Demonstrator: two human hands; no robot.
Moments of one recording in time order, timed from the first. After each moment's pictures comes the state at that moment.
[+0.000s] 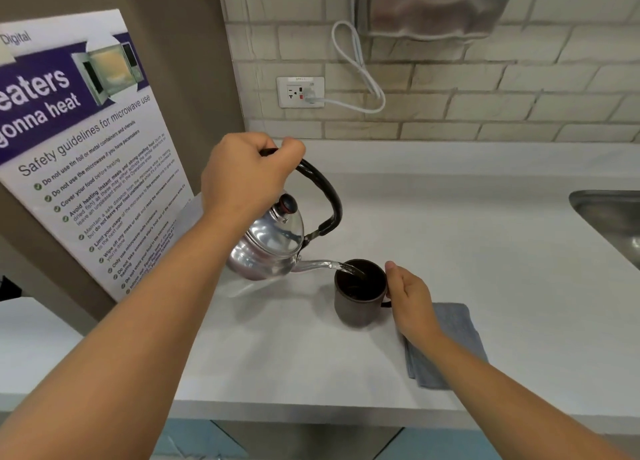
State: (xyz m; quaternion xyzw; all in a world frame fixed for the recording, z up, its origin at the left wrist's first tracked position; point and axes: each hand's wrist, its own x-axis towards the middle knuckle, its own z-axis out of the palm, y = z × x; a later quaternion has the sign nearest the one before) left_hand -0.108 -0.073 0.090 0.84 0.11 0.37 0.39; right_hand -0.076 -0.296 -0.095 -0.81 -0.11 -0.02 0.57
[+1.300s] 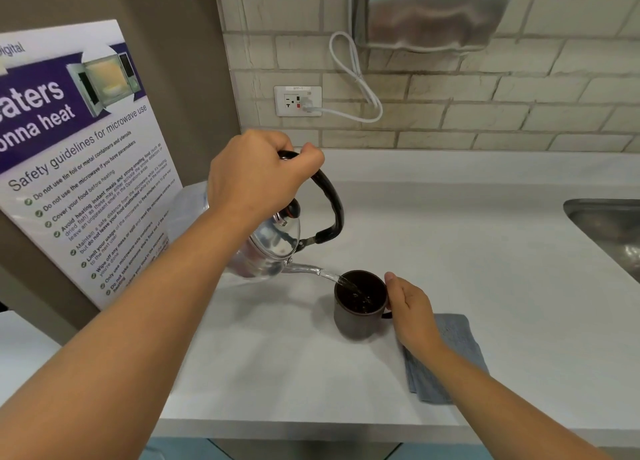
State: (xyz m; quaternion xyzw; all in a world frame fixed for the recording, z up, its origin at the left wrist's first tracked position) left_hand -0.095 -0.077 0.102 0.88 0.08 0.37 0.28; right_hand -0.072 -0.298 -0.098 -0.82 -0.10 -0.02 0.57
